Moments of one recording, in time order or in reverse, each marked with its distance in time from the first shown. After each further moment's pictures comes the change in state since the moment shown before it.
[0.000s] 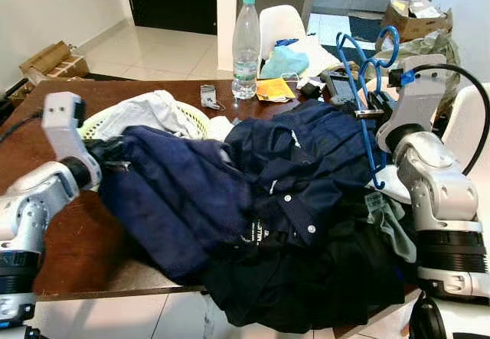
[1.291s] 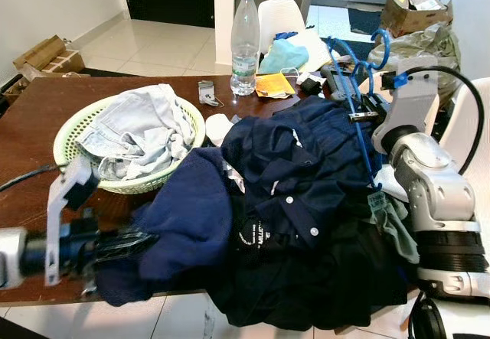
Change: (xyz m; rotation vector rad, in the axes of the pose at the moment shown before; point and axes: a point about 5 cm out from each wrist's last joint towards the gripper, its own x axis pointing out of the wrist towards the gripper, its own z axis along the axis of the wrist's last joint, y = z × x) left arm -0.121 -0.022 -0.032 0.163 0.472 -0.767; right arm 0.001 0.003 -0.003 -0.018 0.017 0.041
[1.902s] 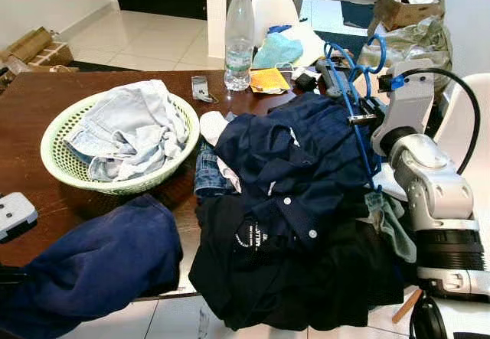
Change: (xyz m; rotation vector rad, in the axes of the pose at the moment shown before) left arm -0.070 0.035 -0.034 0.062 0.577 0.444; right arm 0.002 0.001 -0.004 0.000 0.020 0.016
